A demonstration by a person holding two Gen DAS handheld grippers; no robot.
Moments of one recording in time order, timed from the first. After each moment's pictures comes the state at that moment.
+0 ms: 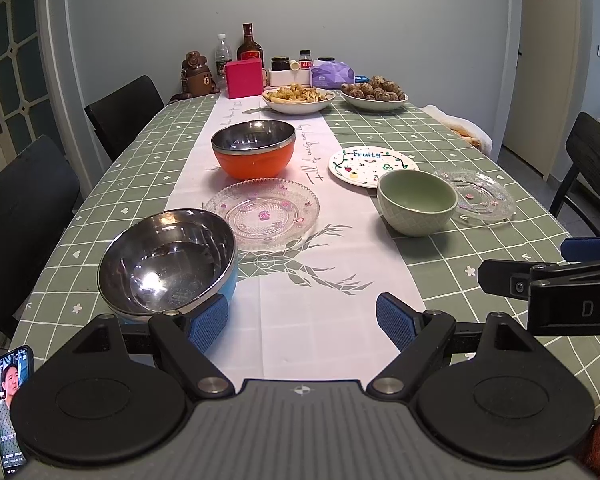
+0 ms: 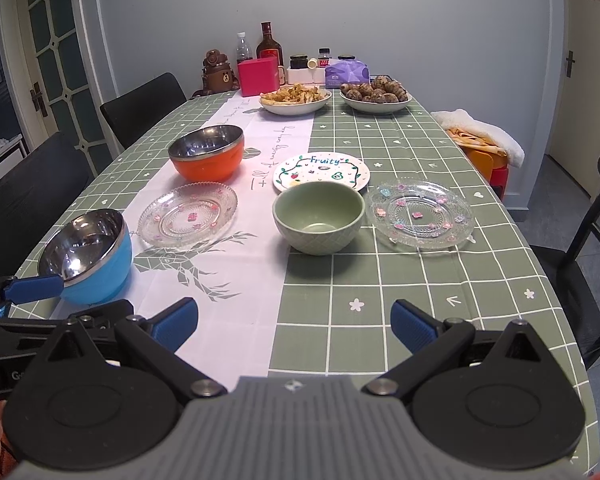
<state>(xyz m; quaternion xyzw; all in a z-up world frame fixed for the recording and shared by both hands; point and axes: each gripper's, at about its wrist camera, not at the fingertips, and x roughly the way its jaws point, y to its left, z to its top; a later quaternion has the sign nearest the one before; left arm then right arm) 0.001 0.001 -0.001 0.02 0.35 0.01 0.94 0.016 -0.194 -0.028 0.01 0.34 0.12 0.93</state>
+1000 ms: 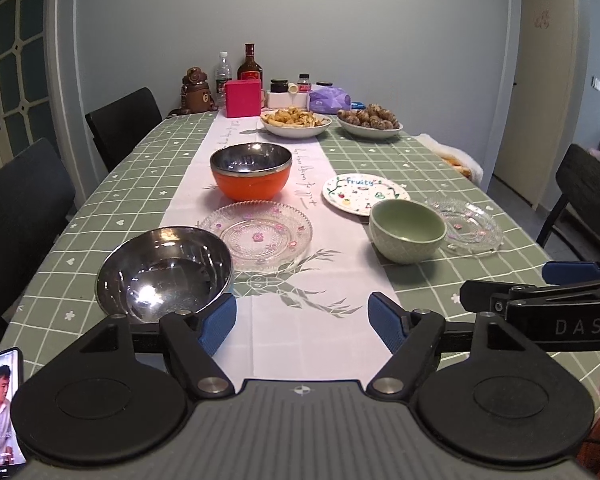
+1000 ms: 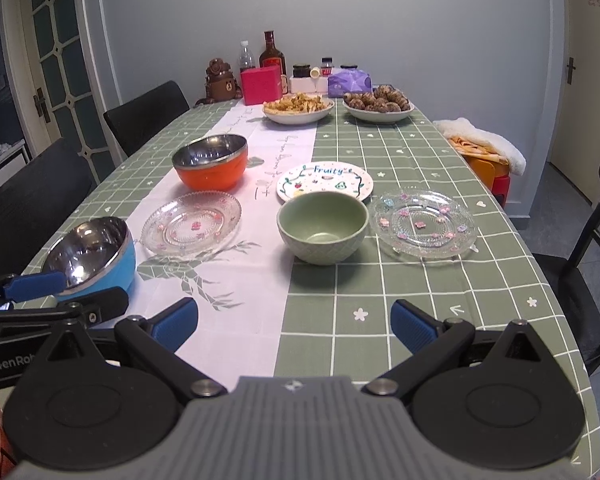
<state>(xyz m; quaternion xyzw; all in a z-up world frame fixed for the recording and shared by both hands) -0.006 0.010 0.008 -0.01 0.31 -0.01 0.95 0.015 -0.191 -0.027 0.01 0.32 0.12 0.94</state>
